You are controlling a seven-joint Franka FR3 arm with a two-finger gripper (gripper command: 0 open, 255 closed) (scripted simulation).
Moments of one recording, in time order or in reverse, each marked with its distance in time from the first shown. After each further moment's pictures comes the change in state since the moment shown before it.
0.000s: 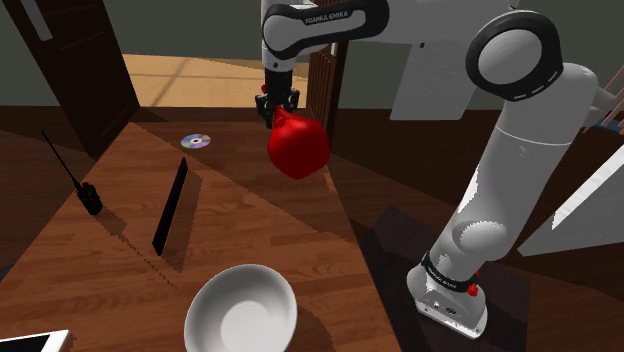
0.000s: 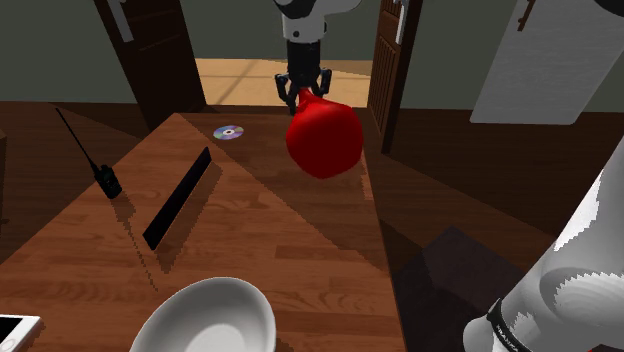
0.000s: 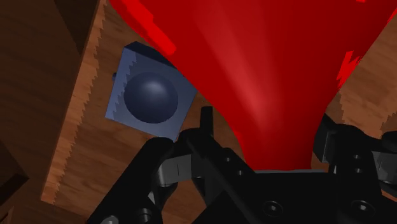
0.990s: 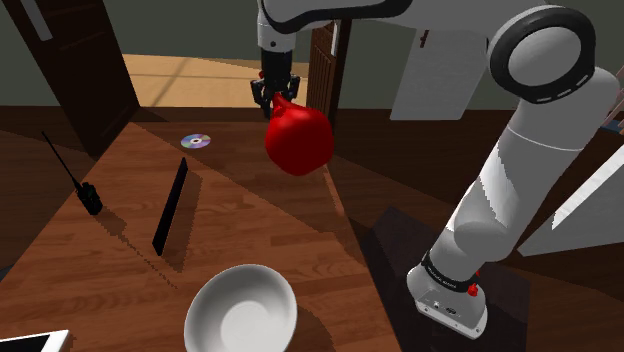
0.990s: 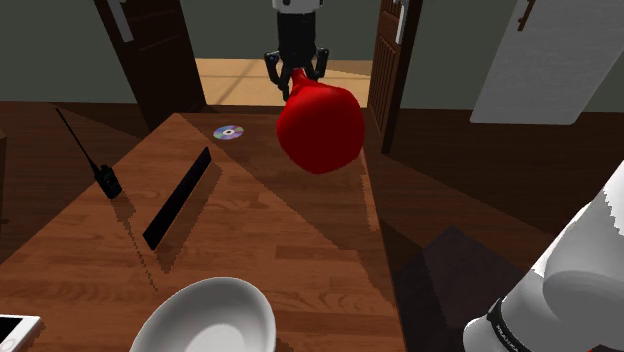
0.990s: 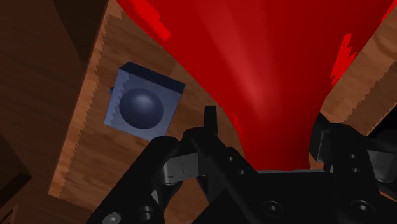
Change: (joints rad) arm 0.037 -0.087 0.033 0.035 0.011 -0.122 0.066
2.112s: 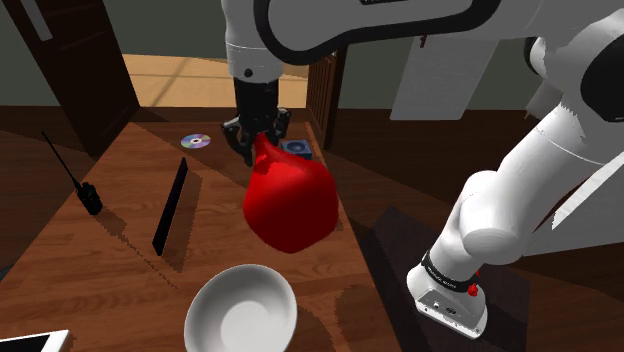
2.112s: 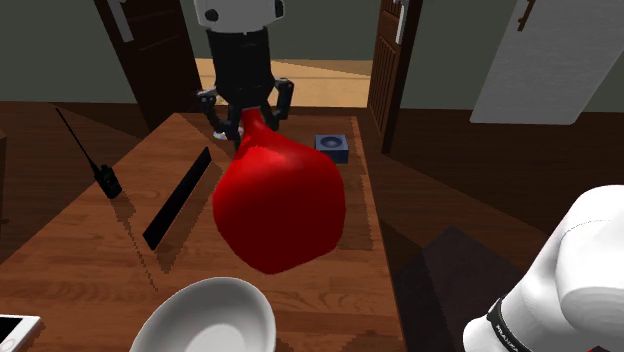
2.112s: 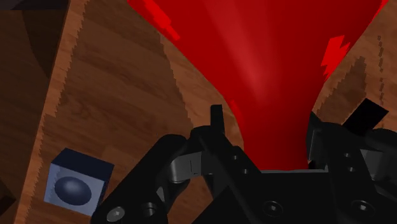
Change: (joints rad) arm 0.172 -0.203 0.197 -0.220 0.064 0.030 0.351
